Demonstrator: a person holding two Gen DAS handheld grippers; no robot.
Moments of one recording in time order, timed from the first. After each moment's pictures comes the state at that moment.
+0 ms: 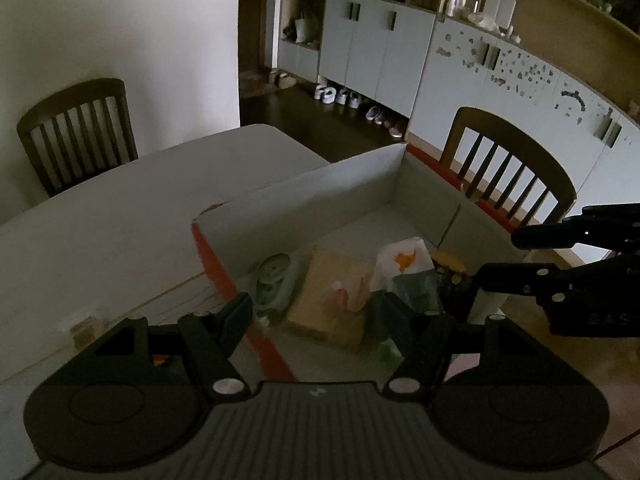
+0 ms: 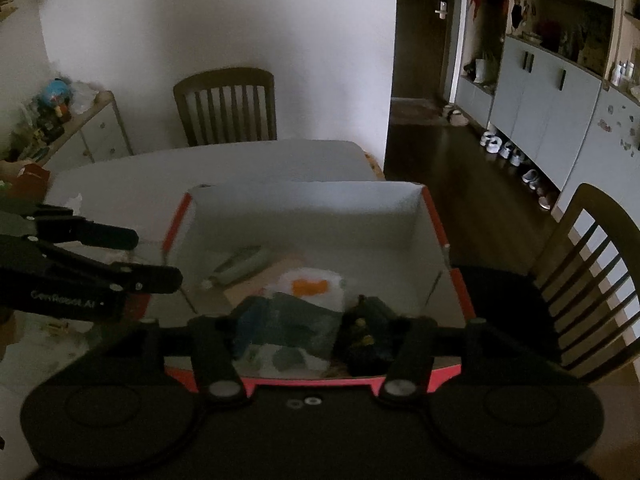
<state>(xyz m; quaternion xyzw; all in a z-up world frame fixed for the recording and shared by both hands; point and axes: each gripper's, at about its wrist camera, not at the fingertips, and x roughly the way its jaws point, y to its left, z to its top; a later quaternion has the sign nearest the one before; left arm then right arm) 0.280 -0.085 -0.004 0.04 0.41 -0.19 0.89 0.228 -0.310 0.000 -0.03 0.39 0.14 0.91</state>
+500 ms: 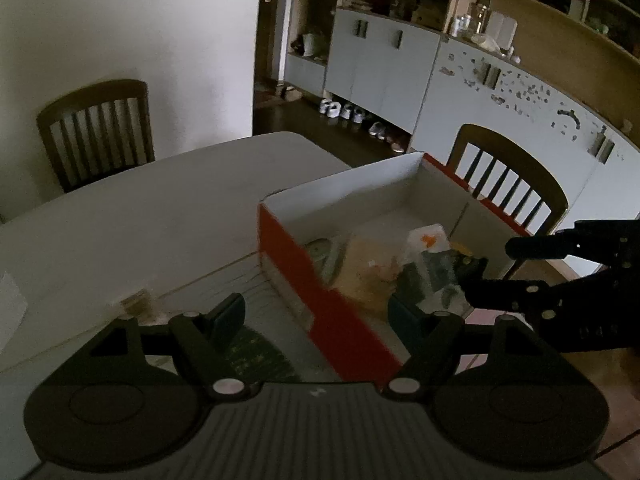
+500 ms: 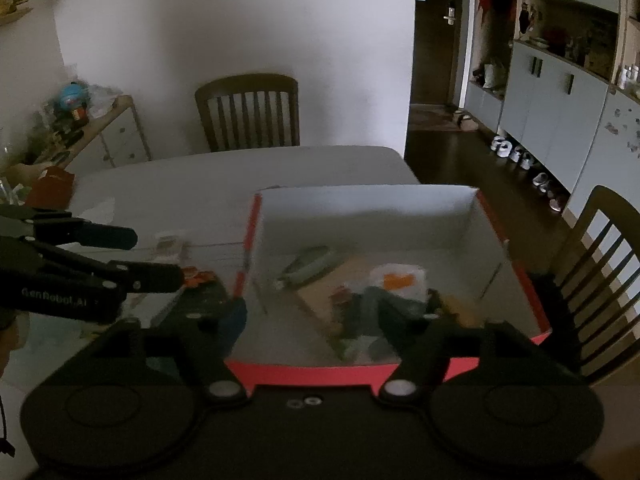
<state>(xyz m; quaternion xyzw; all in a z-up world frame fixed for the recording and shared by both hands) 0.243 -0.011 0.010 0.02 0.39 -0.19 0.90 0.194 -0.238 0.007 -0.02 0.38 0.15 0.91</state>
